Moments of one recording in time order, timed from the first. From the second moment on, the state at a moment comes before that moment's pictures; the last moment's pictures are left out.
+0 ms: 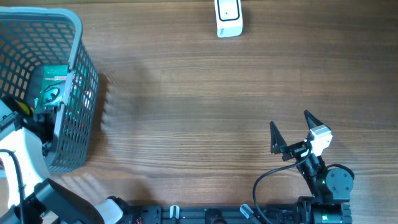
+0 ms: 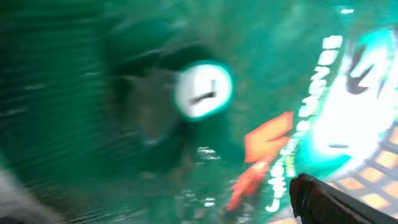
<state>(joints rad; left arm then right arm) 0.73 1.46 0.97 -0.75 0.14 -0.86 -0.03 0.01 0.01 0.02 -0.36 0.06</state>
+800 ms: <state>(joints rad) 0.60 1.48 0.97 -0.51 0.23 -0.87 -0.03 0.01 0.01 0.02 -0.36 0.06</state>
